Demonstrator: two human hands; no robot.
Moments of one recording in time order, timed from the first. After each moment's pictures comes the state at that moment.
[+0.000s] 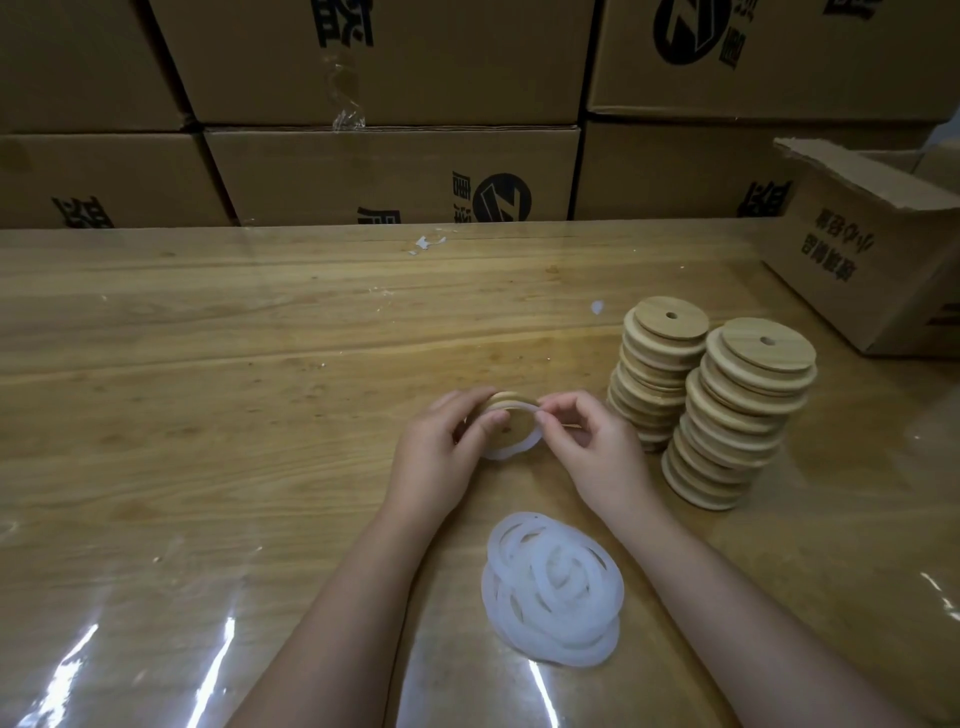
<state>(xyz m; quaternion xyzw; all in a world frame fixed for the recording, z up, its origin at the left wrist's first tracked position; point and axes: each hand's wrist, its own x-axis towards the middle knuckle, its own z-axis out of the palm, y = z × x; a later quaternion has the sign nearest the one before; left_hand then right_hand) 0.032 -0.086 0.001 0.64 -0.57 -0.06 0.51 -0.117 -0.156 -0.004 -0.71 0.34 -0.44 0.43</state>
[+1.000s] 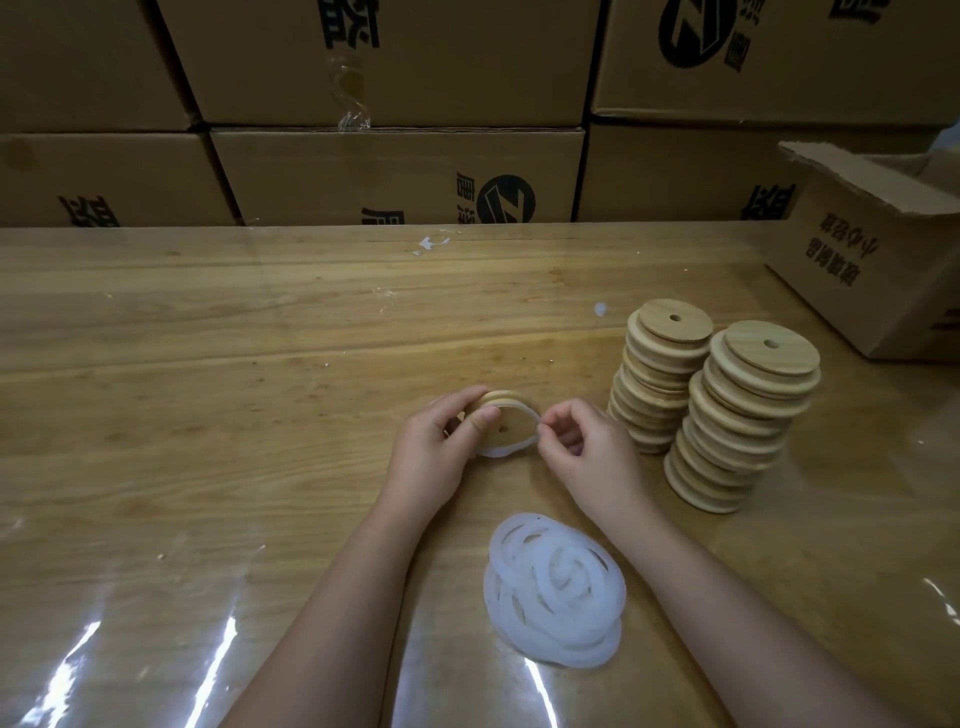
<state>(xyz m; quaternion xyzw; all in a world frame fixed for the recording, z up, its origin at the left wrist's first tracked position) 0.040 -0.090 -0.004 0.64 -0.48 -0.19 0.56 -0.116 -0.156 -0.009 -0.77 0.41 -0.37 0.32</state>
